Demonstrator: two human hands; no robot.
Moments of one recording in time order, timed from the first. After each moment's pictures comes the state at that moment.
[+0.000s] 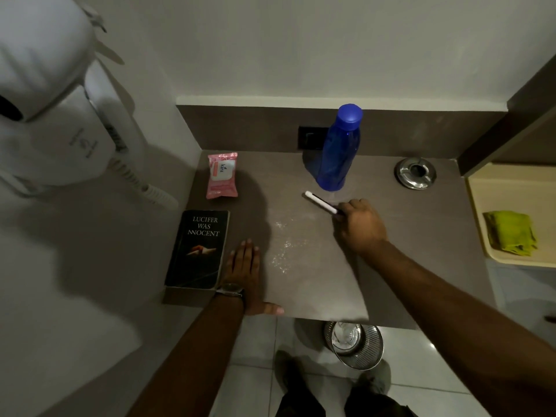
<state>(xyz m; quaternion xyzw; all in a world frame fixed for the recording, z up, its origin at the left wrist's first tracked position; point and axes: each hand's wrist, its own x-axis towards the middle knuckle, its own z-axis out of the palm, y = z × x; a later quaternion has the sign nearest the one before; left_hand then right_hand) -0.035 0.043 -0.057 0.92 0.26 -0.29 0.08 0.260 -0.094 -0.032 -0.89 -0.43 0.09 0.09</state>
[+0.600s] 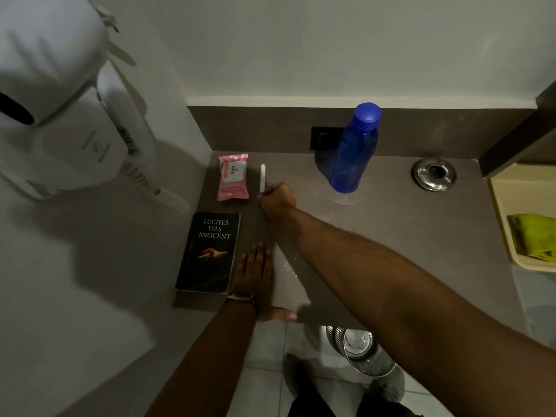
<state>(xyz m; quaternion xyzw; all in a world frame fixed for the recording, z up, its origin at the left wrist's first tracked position) -0.036 0.047 -0.071 0.93 0.25 -0.25 0.09 0.159 0.111 -0.031 -0.83 -0.16 0.35 0.39</state>
